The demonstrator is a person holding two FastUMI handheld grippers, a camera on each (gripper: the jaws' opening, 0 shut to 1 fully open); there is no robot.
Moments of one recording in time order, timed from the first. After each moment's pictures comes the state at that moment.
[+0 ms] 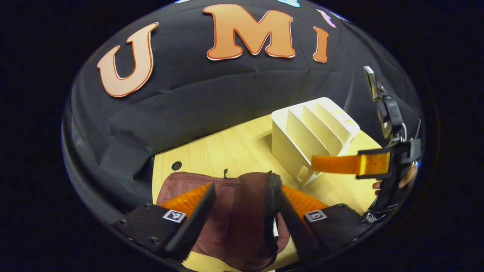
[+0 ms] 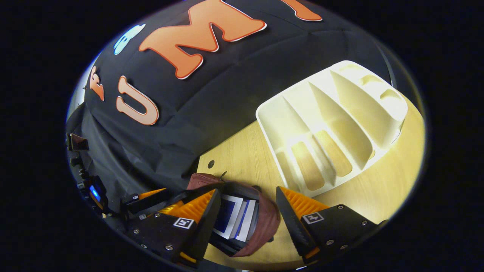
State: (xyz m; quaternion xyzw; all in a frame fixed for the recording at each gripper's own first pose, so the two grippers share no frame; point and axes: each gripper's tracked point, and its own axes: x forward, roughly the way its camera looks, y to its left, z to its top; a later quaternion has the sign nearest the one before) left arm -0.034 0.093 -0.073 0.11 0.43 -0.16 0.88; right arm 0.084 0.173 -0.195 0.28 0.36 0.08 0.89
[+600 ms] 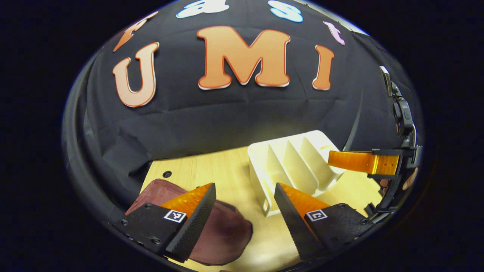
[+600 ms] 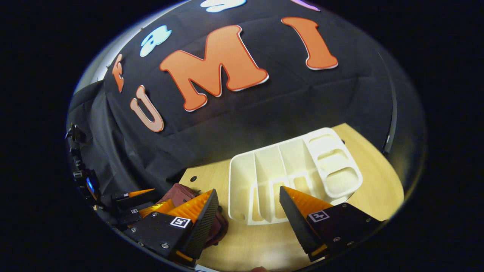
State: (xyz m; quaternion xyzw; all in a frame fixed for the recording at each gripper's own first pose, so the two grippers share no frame) left arm -0.038 -0.030 0.007 0.04 0.31 -0.09 0.94; right arm 0.064 0.035 -0.111 0.13 0.25 0.08 0.96
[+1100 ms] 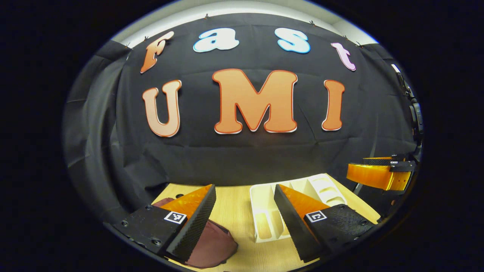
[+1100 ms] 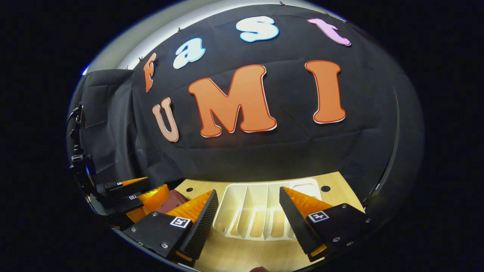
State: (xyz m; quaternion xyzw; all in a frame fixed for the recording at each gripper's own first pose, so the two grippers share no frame) left arm -0.040 -0.062 0.090 0.03 0.18 0.00 0.98; right arm 0.051 -0.010 -0.022 0.07 0.14 0.10 0.98
